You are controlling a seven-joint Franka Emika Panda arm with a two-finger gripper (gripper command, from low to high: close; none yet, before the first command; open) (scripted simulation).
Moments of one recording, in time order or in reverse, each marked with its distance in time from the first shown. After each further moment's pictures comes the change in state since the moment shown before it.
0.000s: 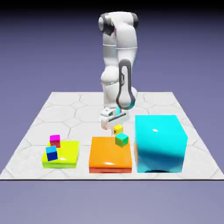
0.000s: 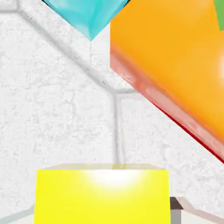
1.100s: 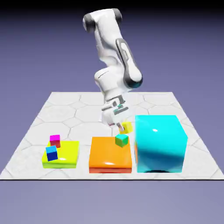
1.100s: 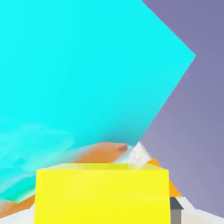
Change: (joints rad) arm -0.598 -0.207 0.407 0.170 -1.111 -0.230 0.552
